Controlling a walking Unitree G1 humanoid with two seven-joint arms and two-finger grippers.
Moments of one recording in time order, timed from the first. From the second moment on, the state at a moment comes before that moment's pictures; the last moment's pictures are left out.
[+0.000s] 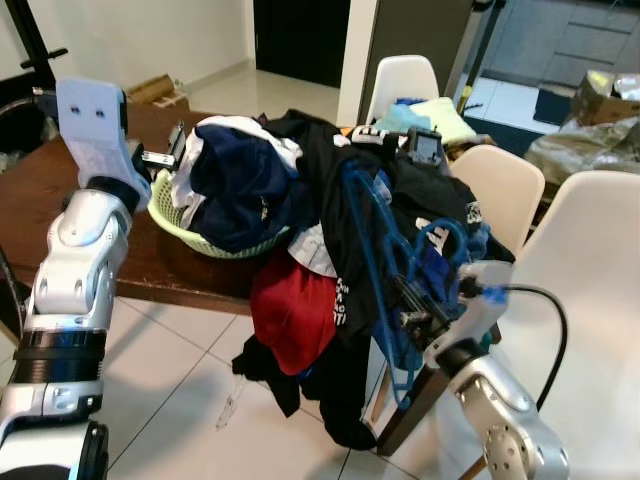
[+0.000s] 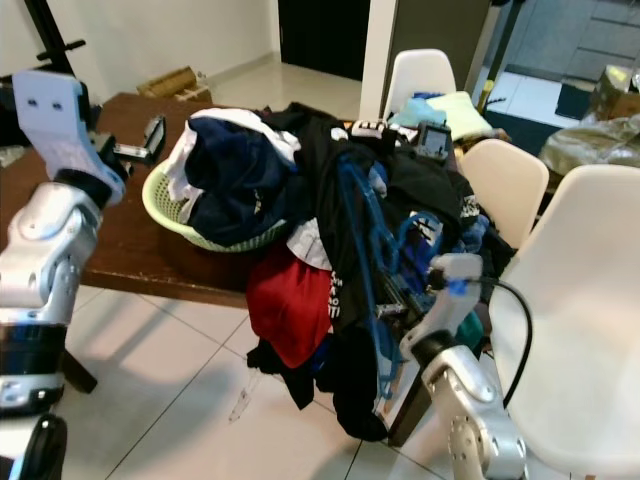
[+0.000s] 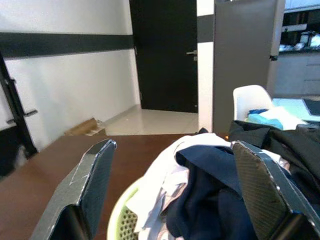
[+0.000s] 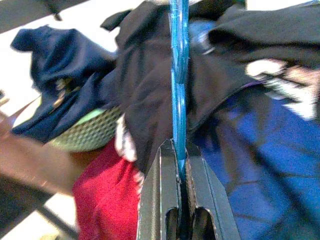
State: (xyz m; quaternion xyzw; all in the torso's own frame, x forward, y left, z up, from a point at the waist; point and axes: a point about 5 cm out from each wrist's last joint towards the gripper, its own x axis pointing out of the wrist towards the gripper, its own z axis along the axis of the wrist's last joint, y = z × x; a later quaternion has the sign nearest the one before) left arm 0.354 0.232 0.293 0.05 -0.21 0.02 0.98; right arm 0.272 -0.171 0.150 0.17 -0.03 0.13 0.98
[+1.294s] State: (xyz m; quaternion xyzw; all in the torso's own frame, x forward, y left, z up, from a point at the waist) left arm 0.361 0.224 0.267 -0.04 -0.19 0.00 0.98; right arm 0.277 -0.173 0.155 0.18 -0.04 0.11 0.98
